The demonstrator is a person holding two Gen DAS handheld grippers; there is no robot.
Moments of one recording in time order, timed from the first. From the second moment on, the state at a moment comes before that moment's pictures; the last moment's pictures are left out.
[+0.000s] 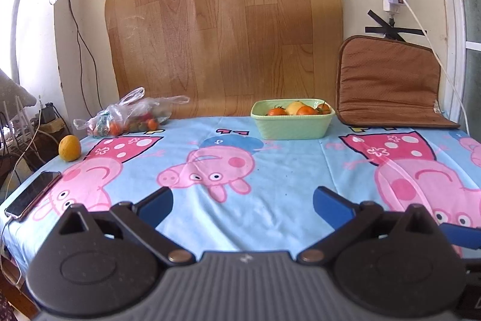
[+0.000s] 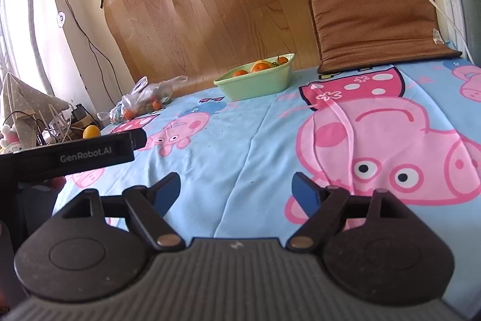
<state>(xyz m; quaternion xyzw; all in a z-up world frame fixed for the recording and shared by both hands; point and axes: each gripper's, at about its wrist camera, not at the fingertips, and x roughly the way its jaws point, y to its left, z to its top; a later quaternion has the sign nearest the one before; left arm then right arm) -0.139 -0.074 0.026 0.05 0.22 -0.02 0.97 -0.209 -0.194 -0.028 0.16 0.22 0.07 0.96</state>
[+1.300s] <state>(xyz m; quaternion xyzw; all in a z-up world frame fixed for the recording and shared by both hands) -0.140 -0.064 0.022 0.04 0.25 -0.03 0.97 -0.212 -0.195 -0.024 0.16 0.22 0.06 0.96</state>
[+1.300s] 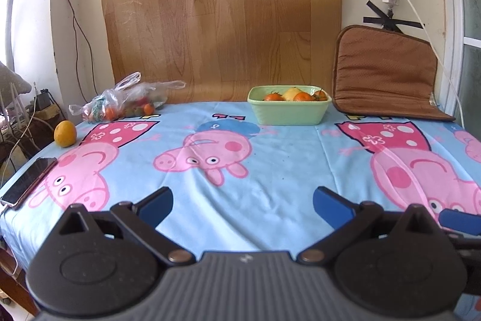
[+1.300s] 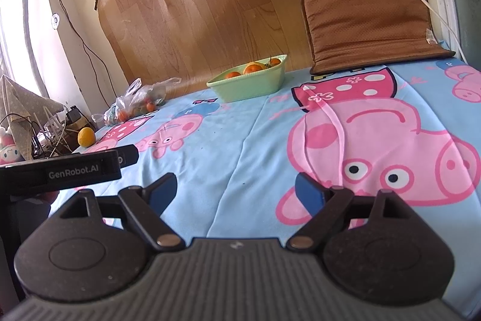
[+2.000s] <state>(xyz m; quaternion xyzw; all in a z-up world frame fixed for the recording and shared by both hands) -0.140 -0.062 0.017 0.06 0.25 -0.01 0.97 -0.209 -0.191 -0.025 0.16 0.23 0.06 0.96</state>
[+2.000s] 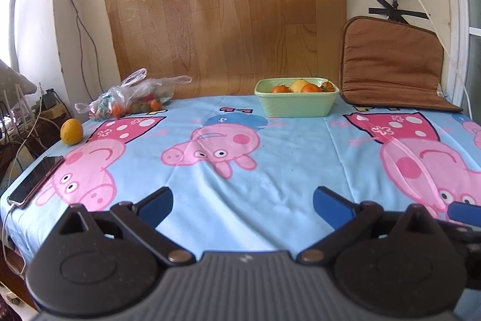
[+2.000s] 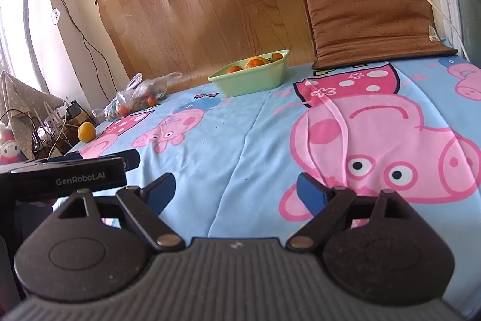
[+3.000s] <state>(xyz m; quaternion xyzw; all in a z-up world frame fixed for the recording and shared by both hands) -0.143 -0.069 0.011 0.07 0.26 -0.02 0.96 -0.209 -0.193 -0.026 0.16 0.23 0.07 0.96</state>
